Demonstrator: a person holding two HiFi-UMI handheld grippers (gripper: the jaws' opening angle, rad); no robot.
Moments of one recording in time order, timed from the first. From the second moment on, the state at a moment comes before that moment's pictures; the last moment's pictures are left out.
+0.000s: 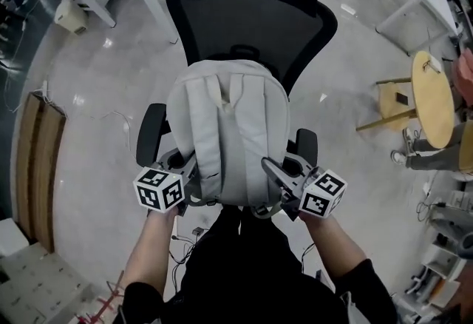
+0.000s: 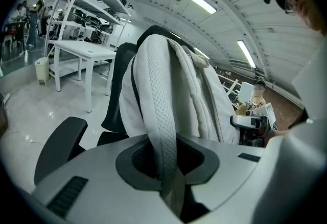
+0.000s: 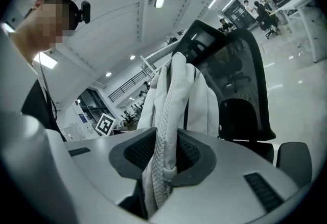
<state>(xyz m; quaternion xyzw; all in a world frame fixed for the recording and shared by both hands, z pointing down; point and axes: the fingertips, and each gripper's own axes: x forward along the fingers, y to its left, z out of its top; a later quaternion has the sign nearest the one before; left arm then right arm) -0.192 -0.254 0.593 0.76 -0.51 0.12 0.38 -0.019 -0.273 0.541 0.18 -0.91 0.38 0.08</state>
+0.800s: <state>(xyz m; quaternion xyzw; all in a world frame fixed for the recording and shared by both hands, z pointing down) -0.210 -0.381 0.752 0.70 -0.53 0.17 0.44 -0.035 -0.404 0.706 0.22 -0.87 0.42 0.15</state>
